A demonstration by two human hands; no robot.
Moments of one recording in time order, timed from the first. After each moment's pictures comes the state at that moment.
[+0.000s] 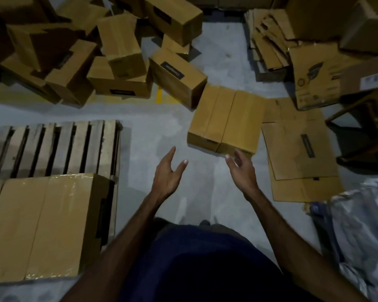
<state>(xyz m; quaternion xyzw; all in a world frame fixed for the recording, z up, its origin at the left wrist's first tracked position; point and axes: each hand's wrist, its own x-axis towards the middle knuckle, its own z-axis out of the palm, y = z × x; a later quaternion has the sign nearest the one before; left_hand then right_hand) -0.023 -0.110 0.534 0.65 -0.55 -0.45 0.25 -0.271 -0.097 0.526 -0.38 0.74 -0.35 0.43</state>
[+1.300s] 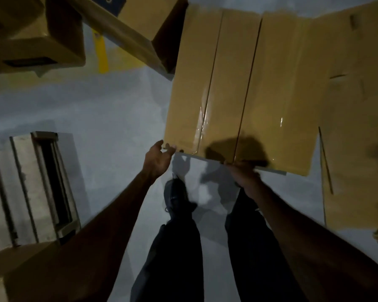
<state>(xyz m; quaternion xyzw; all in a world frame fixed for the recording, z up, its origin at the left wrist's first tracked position) -0.166 -0.597 0.043 0.75 -0.43 -0.50 -0.03 -0.413 -0.496 0.011 -0.16 0.79 -0.07 0.59</state>
